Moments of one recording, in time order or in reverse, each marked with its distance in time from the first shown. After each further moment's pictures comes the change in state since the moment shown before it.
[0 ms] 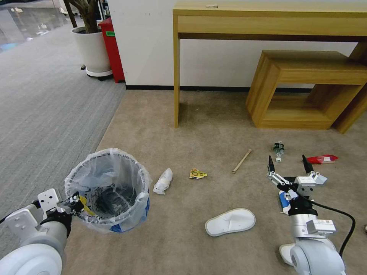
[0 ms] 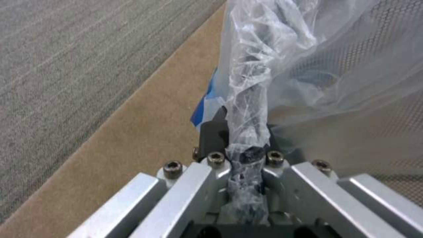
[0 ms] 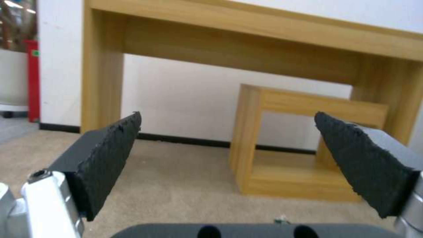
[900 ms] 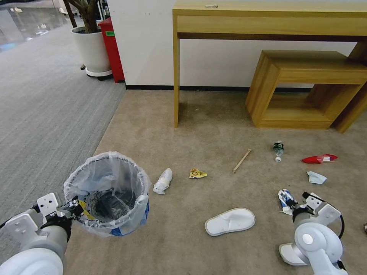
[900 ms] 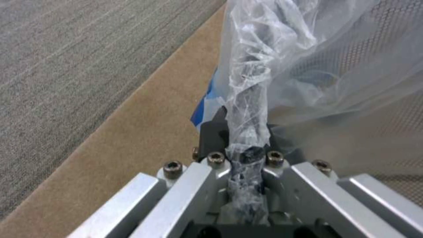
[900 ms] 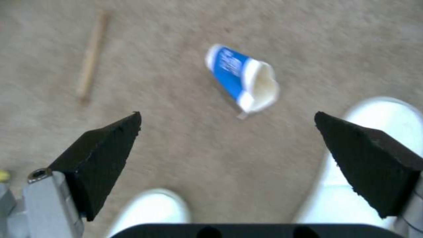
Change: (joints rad) left arm 0.029 -0.023 0.000 -0.009 0.020 0.000 -0.002; right arm 0.121 -0.070 0.022 -0.119 0.834 -0.679 0.648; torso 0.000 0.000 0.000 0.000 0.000
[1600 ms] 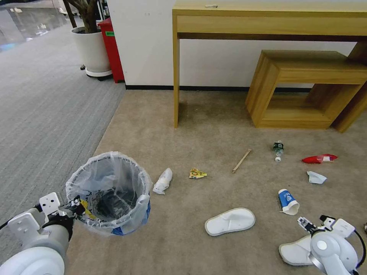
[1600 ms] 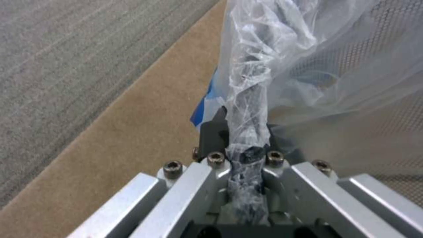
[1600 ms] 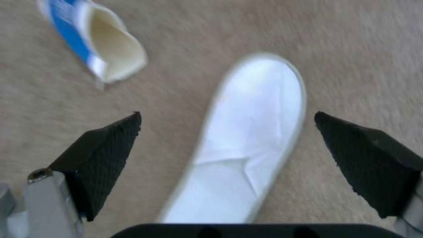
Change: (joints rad) left arm -0.011 -0.013 0.015 0.007 0.002 0.000 0.011; right arm -0.022 -0.038 0.090 -0.219 0.024 -0.059 0.056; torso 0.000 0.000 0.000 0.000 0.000
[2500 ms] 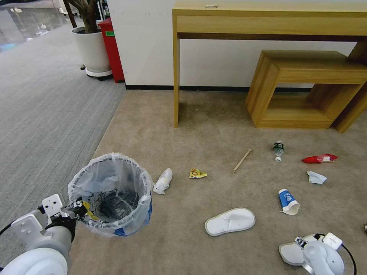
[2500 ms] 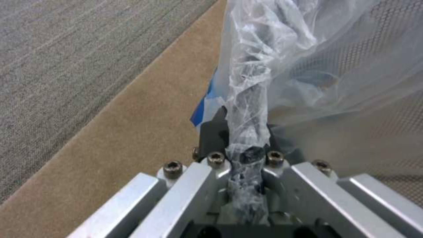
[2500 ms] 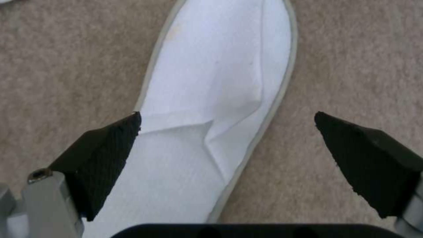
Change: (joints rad) left arm 0.002 -0.019 -0.001 0.013 0.022 0.000 0.015; right arm 0.069 0.020 -0.017 -0.238 -0.059 -0.003 -0.063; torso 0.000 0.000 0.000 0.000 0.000
